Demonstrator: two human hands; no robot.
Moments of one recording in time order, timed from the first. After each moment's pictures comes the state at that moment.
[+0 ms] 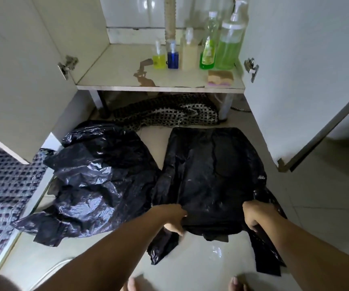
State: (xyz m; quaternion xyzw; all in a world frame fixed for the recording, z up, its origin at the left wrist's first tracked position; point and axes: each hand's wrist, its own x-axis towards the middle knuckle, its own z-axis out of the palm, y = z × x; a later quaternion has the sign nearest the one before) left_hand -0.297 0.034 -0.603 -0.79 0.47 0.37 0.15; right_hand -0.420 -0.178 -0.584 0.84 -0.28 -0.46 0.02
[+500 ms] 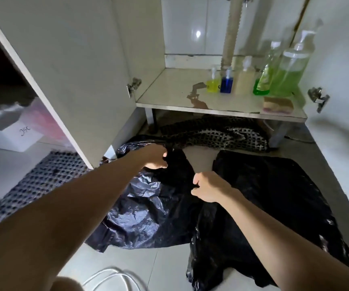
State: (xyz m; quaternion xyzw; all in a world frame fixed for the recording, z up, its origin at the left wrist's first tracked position) left_hand -0.104 0.146 -0.456 -0.94 0.29 0.18 0.04; right_hand -0.243 -0.006 -0.481 0.96 -0.09 -0.20 -0.20
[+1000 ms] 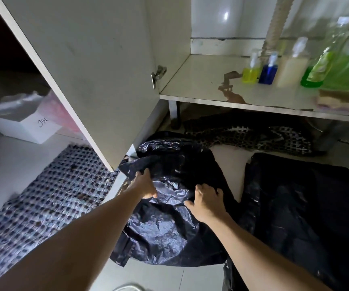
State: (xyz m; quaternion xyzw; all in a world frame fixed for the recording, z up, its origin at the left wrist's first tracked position) left_hand -0.060 0.250 -0.589 -0.97 0.01 0.24 -0.10; right_hand -0.171 0.074 -0.596 0.99 -0.09 -0.07 -0.13
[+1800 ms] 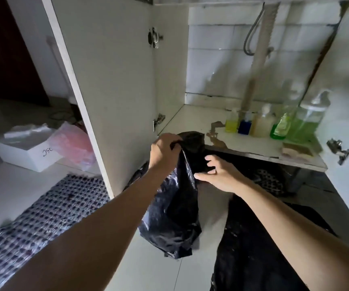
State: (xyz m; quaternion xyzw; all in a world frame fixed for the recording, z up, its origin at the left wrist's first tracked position) left_hand -0.101 0.173 -0.370 -0.85 0.17 -0.17 -0.47; right_hand -0.170 0.008 -0.383 0.93 -0.08 -0.03 -0.36
